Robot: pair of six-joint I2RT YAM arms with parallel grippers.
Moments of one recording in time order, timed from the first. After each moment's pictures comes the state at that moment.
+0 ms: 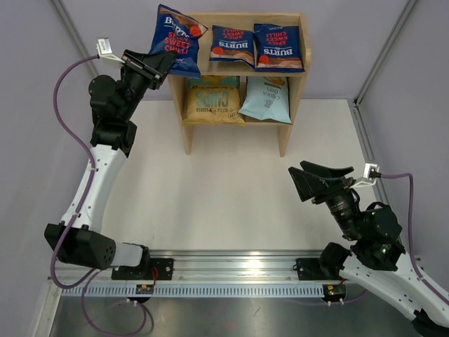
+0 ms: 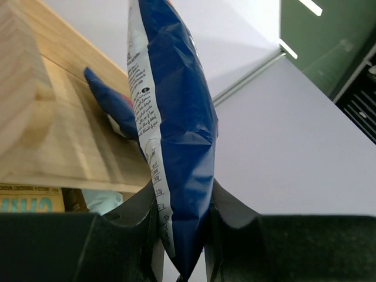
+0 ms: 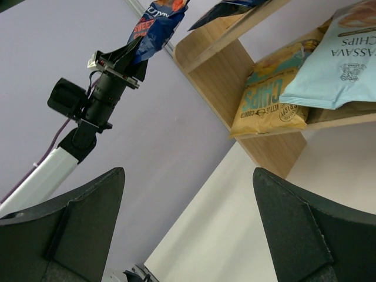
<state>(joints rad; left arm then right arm) -0.17 1.30 1.43 0.26 0.31 -1.15 0.88 0.31 0.63 0.10 0.31 0.62</state>
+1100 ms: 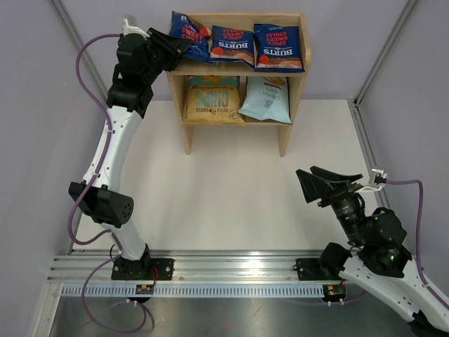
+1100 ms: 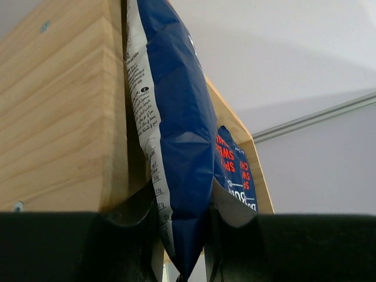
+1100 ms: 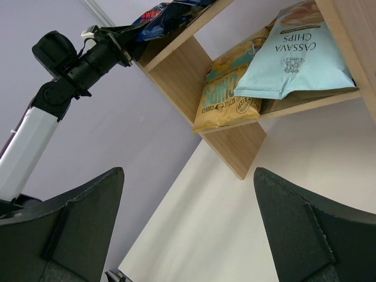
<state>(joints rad) -0.23 1.75 2.08 -0.30 0.12 -1.06 0.88 0.22 0.63 -0.07 0.42 0.60</state>
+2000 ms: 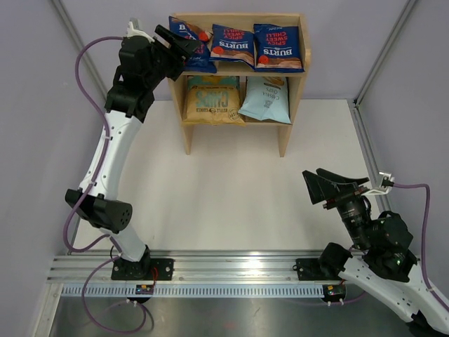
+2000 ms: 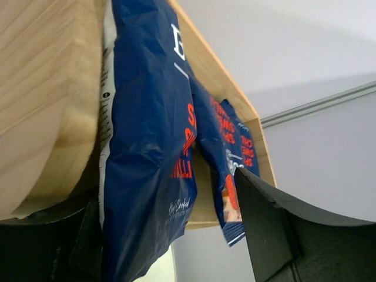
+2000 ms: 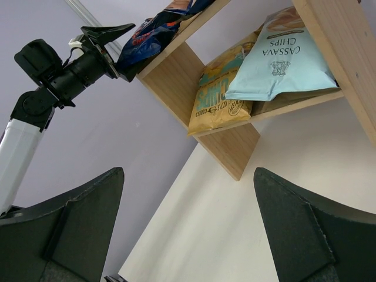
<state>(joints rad) -0.29 1.71 2.09 -0.42 0.08 -1.04 0.88 0.18 0.64 -0.14 0.46 0.61</state>
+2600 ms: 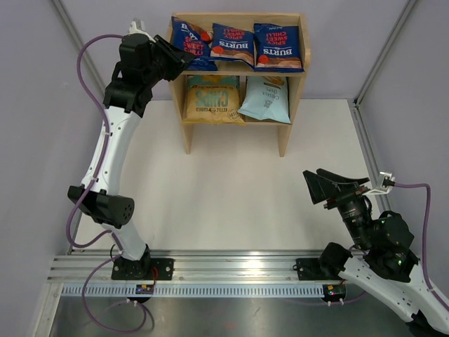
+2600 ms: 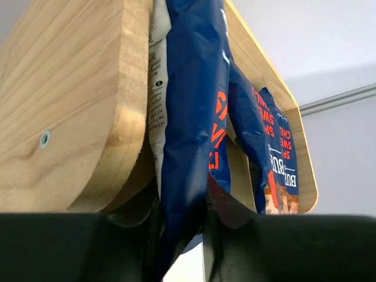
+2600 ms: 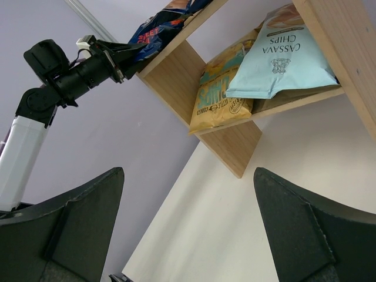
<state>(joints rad) -0.27 1.75 2.17 -0.58 0.10 -0.95 0.88 0.18 0.66 -0.16 0.46 0.63</state>
